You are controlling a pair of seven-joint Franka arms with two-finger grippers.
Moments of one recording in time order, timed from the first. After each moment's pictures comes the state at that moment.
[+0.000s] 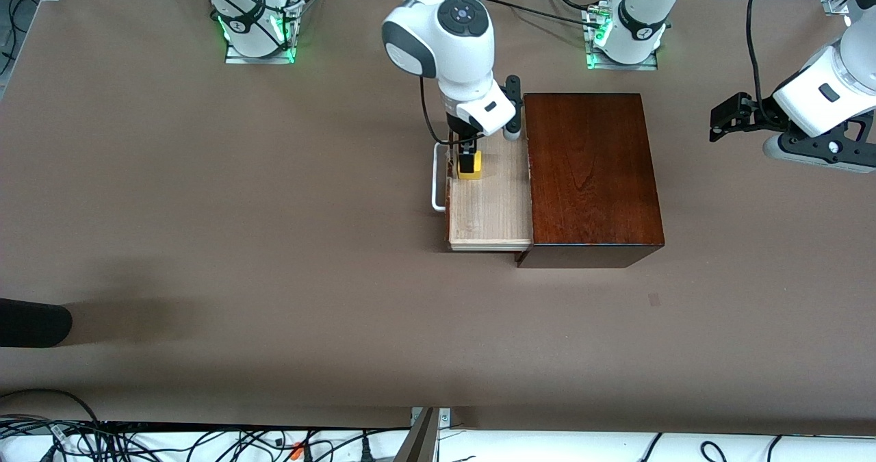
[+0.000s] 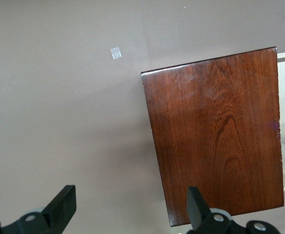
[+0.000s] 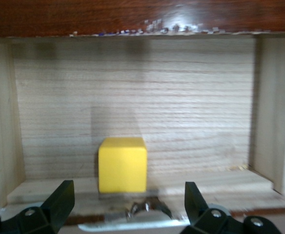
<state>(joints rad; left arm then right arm) -0.04 0.06 -0.05 -1.53 0.00 1.49 0.08 0.83 0.62 0.13 -1.36 -0.13 2.09 -0.55</state>
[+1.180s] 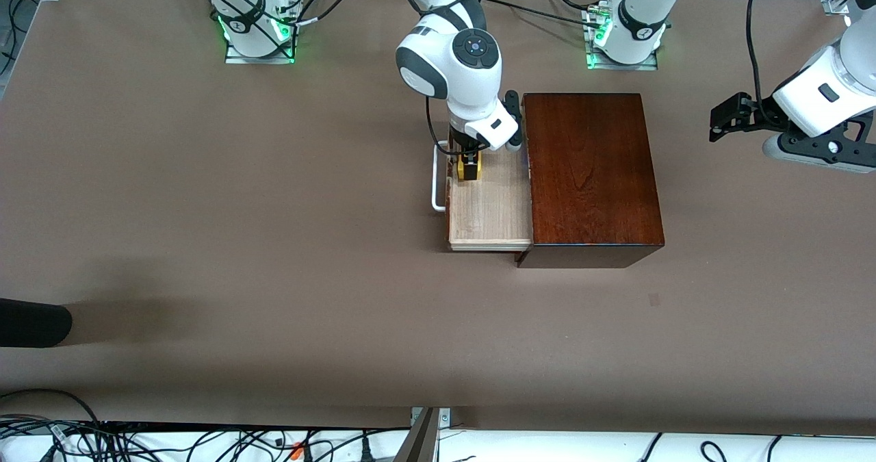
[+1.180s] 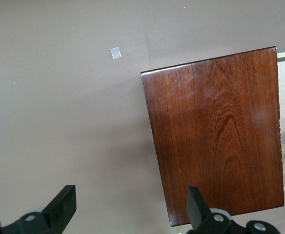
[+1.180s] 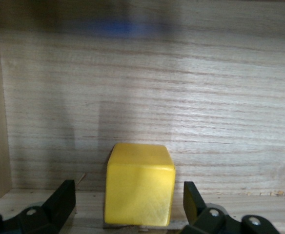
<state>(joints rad) -0.04 0.06 -0.05 -1.53 0.00 1.49 0.08 0.84 0.69 0.13 -1.36 -0.14 2.10 -0.59</state>
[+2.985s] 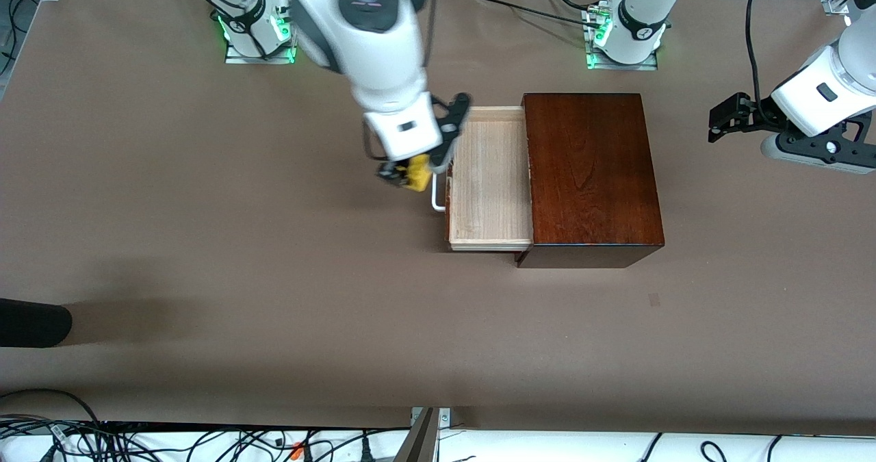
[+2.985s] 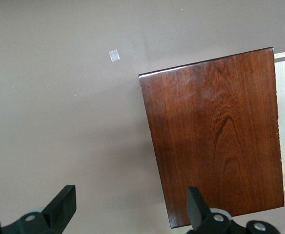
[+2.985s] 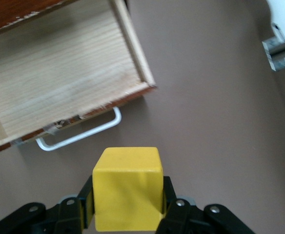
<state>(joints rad) -0.05 0.06 -0.05 -1.53 0.00 1.50 0.09 0.60 0.52 0.10 -1.10 -0.06 1.72 -0.44</state>
